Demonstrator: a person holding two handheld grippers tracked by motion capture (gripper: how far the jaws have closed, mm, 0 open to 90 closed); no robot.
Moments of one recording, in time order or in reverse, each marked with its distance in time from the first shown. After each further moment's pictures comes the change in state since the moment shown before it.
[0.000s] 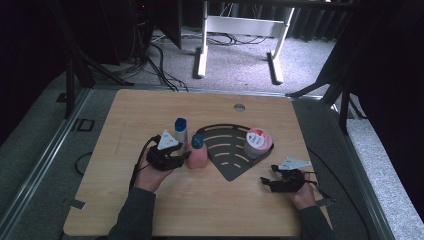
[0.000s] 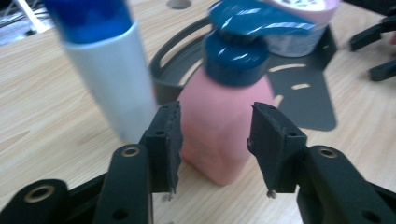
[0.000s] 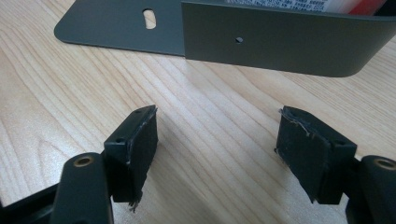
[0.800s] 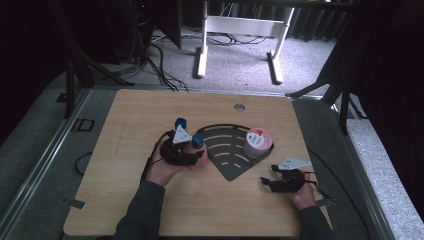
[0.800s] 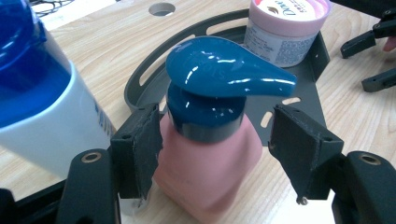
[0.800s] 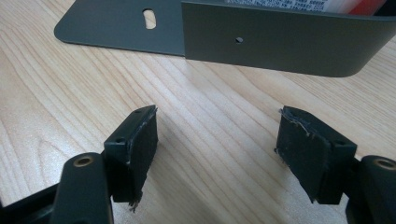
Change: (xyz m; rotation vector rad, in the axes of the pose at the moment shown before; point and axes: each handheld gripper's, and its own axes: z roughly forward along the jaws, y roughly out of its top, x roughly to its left) left arm -0.010 0.024 0.029 0.027 -0.022 0.025; right arm 0.000 0.000 0.000 0.001 0.000 0.001
